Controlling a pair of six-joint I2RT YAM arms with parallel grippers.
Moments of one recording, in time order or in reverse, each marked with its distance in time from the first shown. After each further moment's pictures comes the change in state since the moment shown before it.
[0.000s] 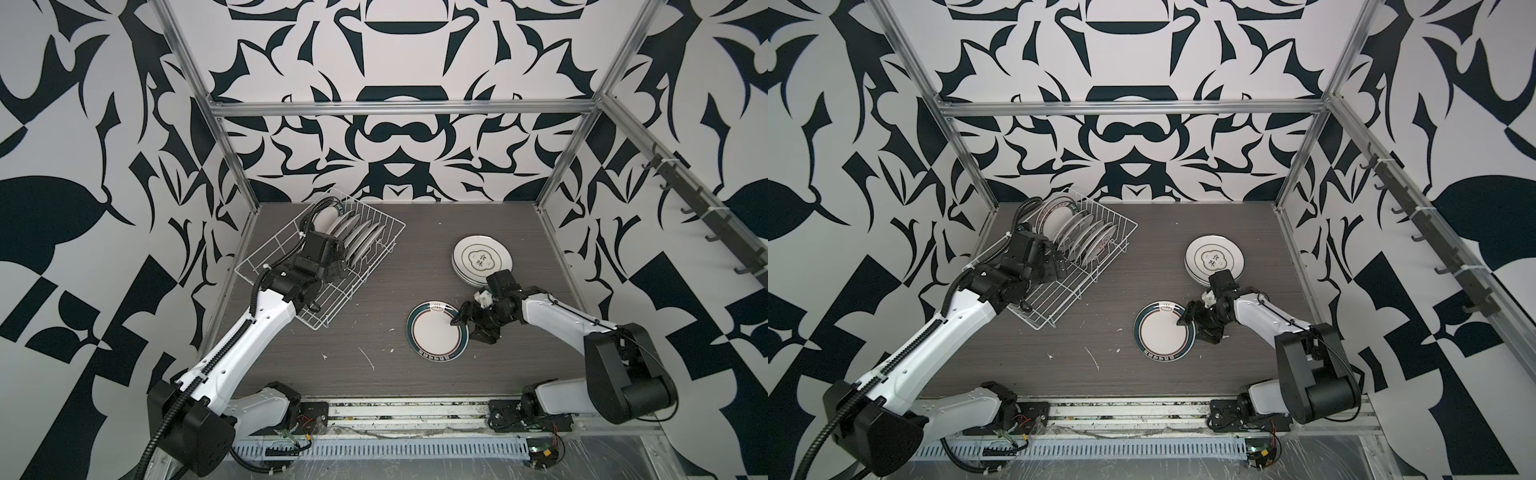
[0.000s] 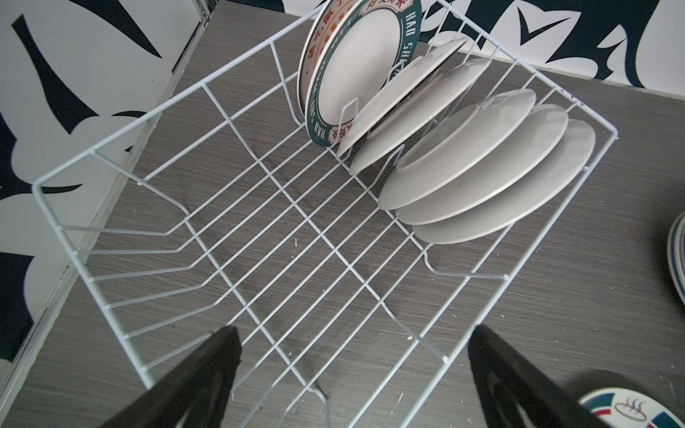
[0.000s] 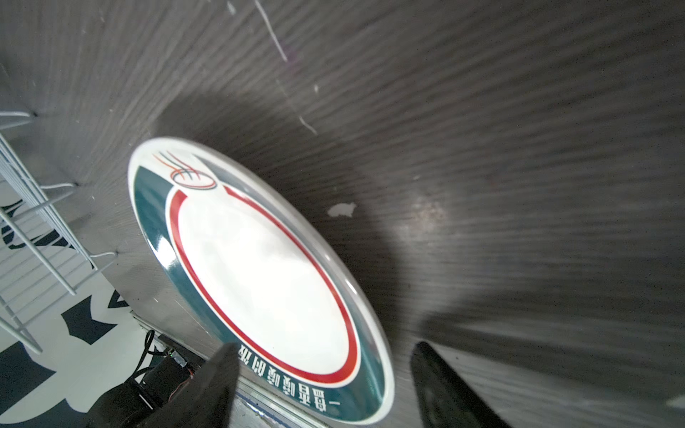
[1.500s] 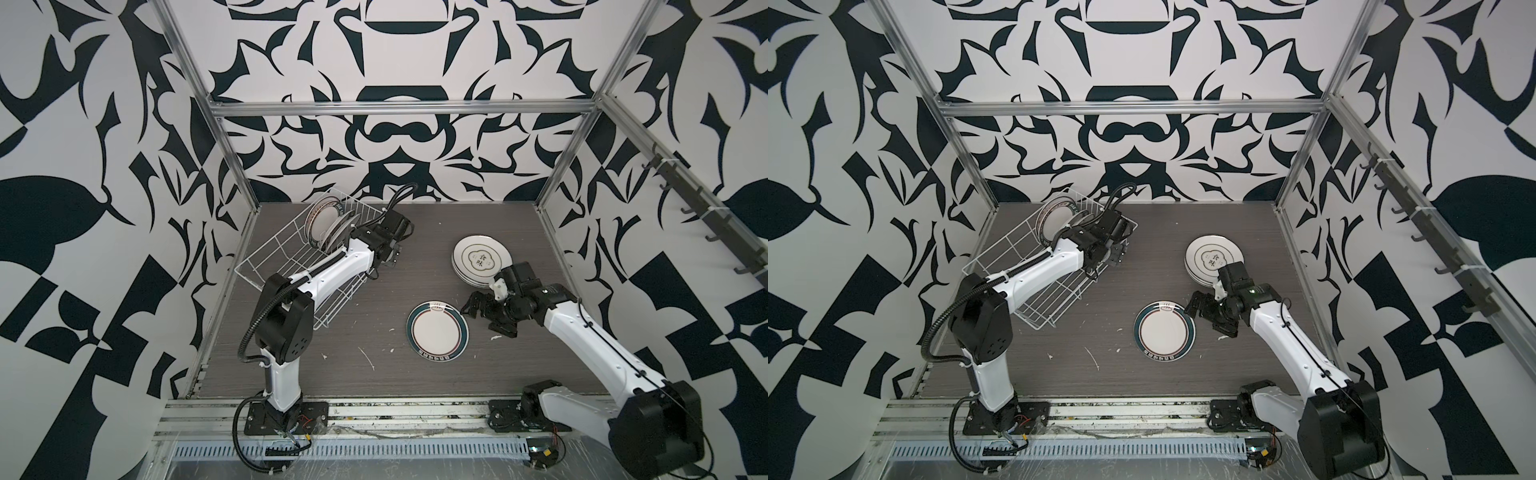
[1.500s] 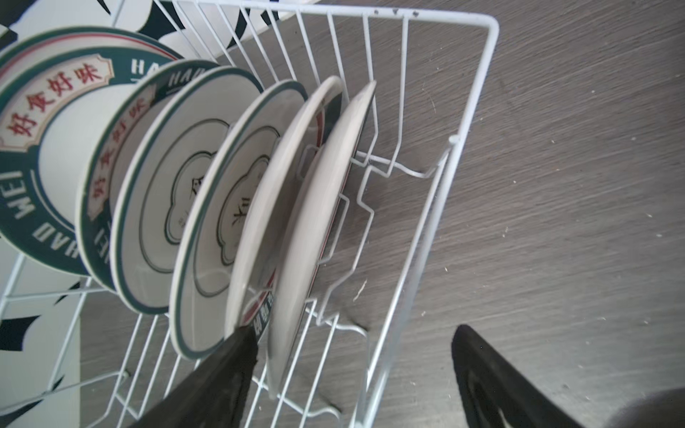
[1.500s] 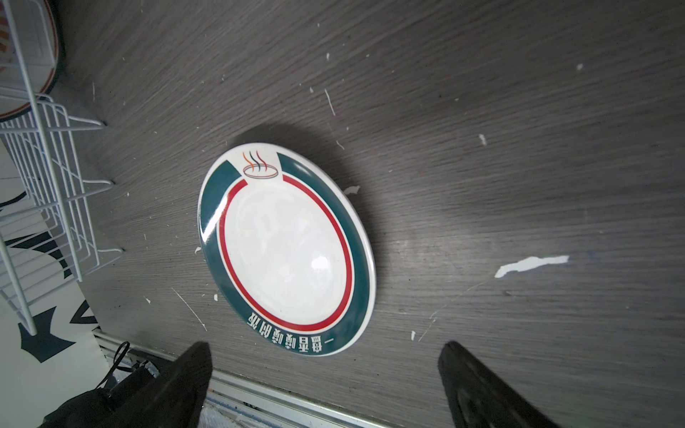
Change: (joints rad) left arm -0.206 0.699 0.504 0.014 -0.076 0.333; right arm 0.001 -0.262 0.116 -0.251 0.152 -0.059
